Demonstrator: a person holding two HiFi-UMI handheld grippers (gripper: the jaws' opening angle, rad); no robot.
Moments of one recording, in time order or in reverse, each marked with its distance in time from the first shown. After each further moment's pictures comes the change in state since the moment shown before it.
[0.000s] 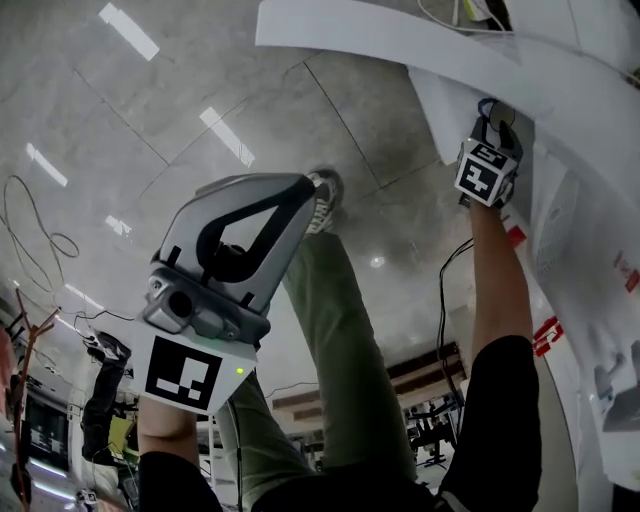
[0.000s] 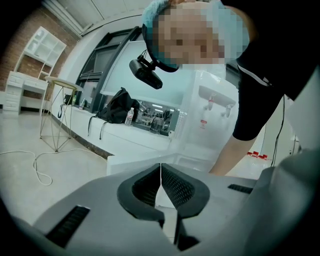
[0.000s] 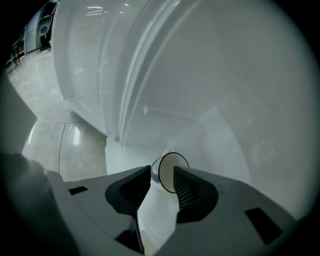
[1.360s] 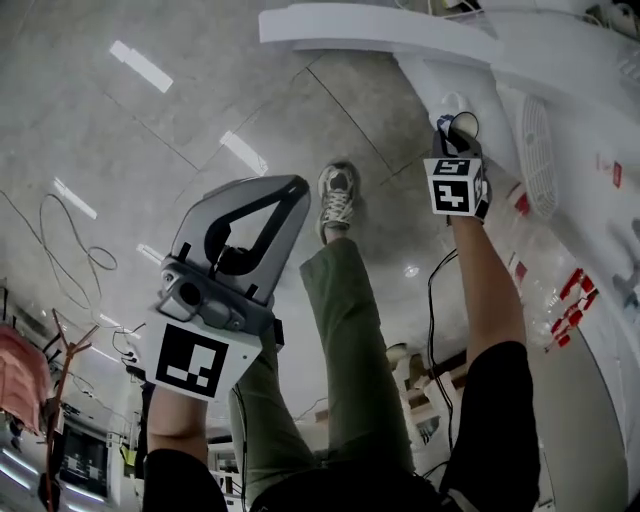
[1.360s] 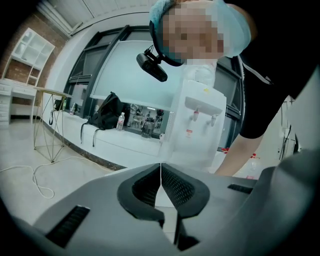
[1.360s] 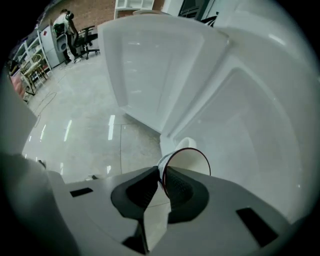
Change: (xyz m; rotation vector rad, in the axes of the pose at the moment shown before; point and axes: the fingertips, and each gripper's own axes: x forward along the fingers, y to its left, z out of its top) left arm -0.053 -0.037 0.059 0.055 0.037 -0.073; right arm -0.130 0.080 -0.019 -0.094 0.067 0.320
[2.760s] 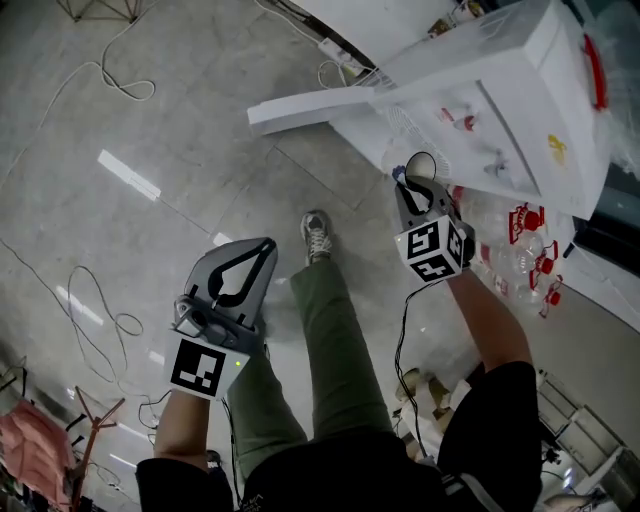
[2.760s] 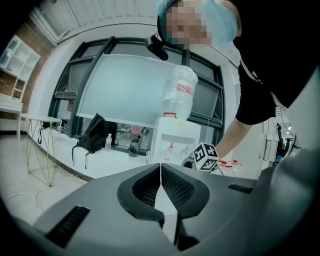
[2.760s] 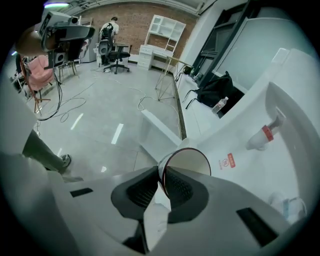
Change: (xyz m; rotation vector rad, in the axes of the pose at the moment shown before) left arm -0.147 -0.082 0.156 0.096 -0.018 -0.123; right arm -0.350 0.001 0.074 -0.244 -0.228 -0.037
